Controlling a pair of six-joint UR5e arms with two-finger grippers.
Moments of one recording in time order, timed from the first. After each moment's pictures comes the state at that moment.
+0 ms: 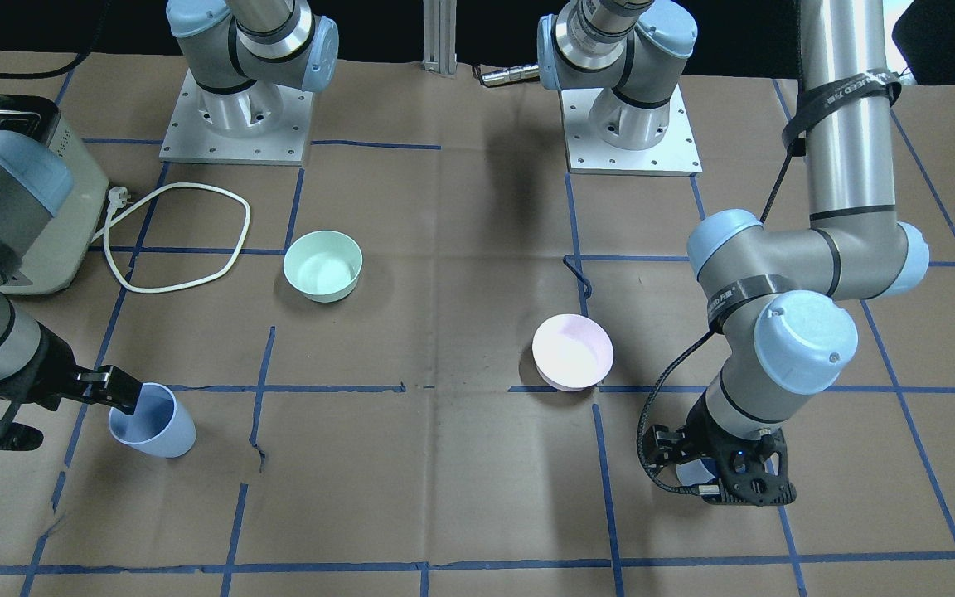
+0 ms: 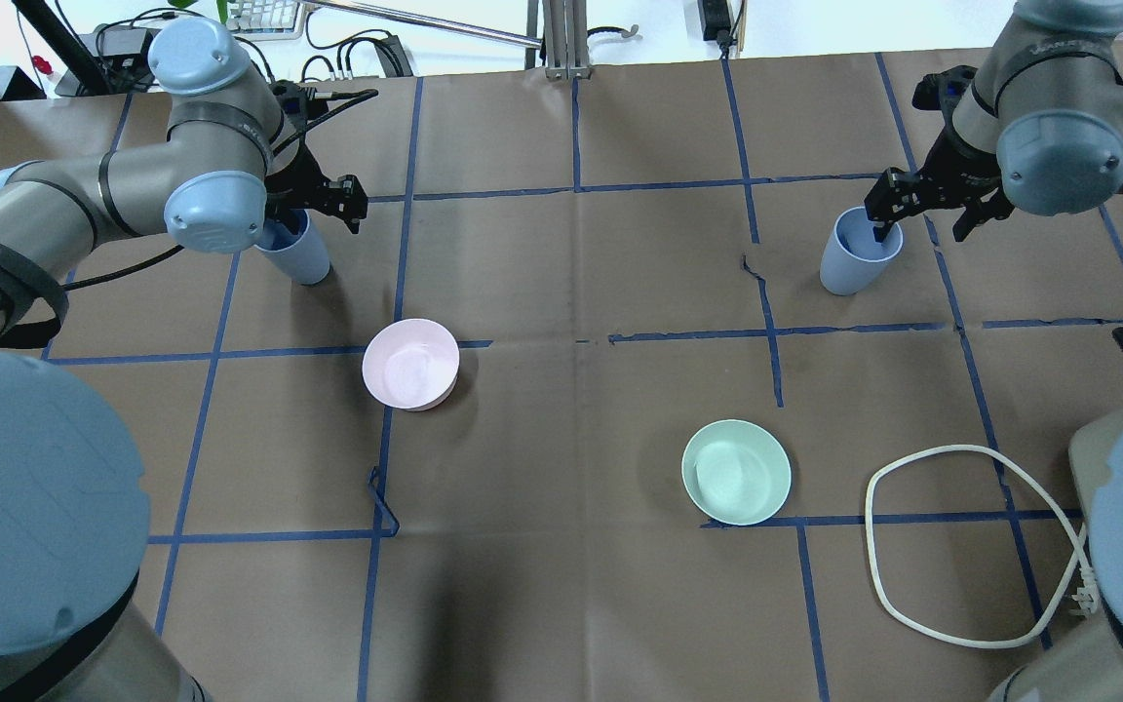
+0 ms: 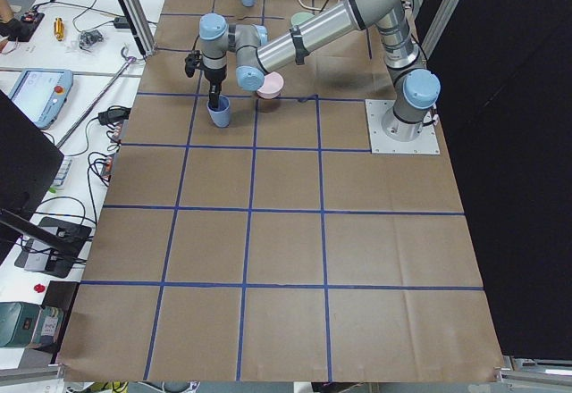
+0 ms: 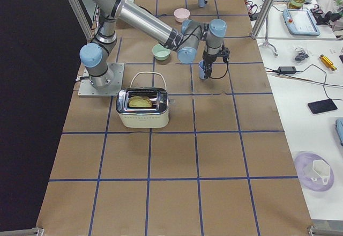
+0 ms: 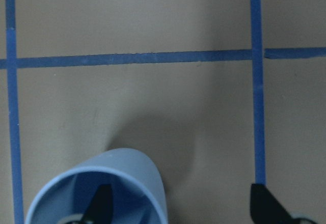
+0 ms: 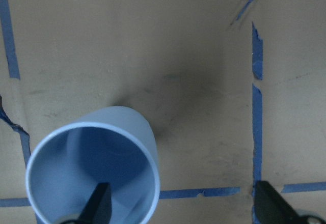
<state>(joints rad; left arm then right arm) -1.46 -2.12 -1.59 -0.88 1.57 0.14 1.31 -1.17 1.66 -2.04 -1.57 -0.21</state>
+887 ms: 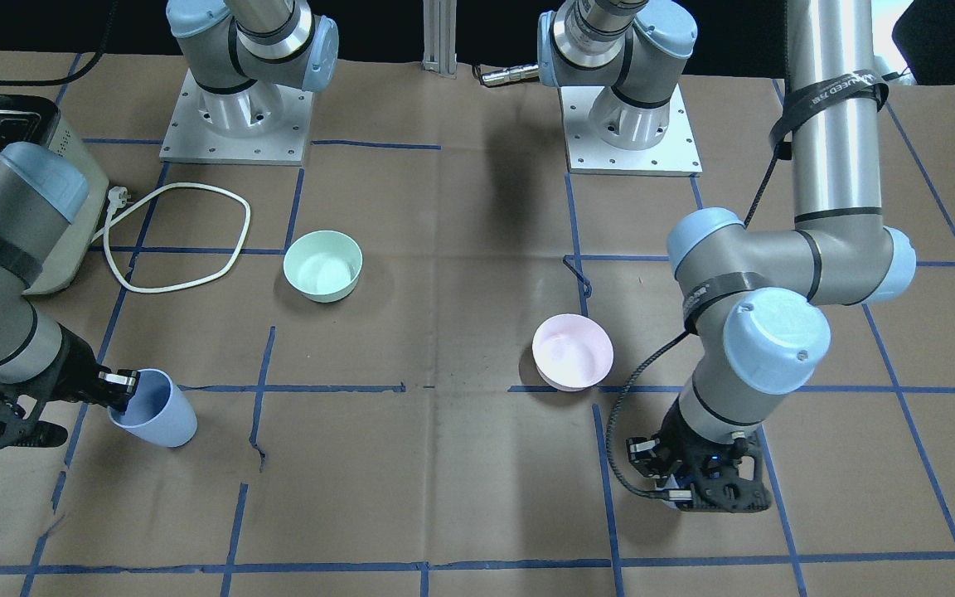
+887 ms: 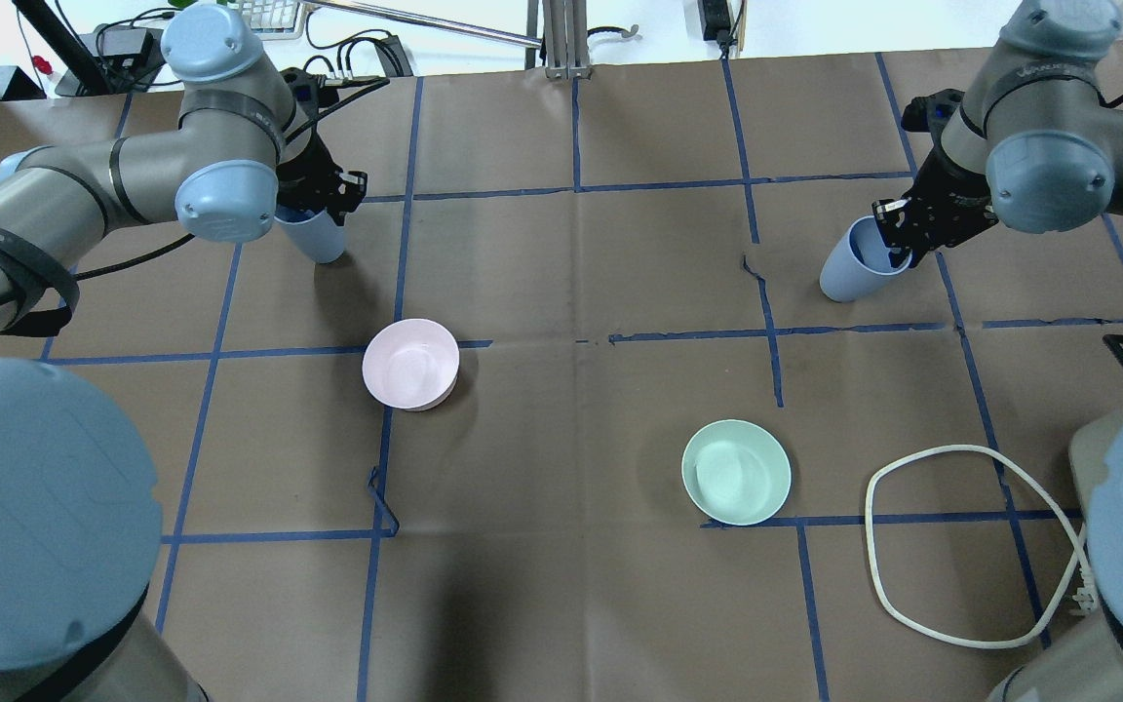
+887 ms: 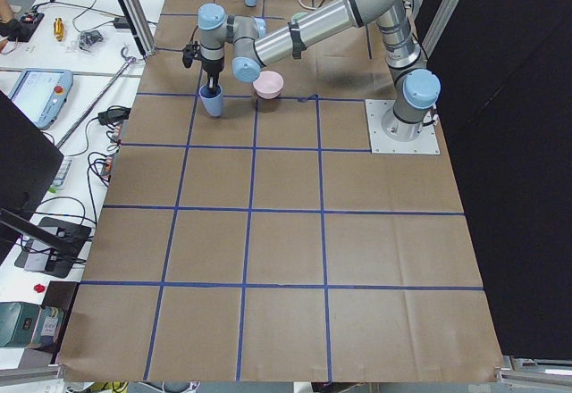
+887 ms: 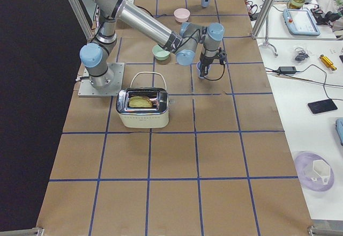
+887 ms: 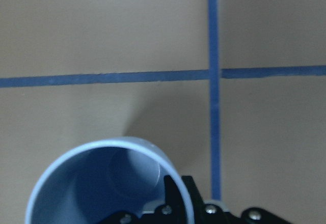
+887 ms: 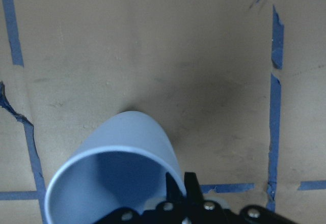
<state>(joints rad) -1.56 -2.11 -1.51 -0.93 1.60 0.06 1.32 -1.17 1.68 -2.04 -1.56 -0.21</state>
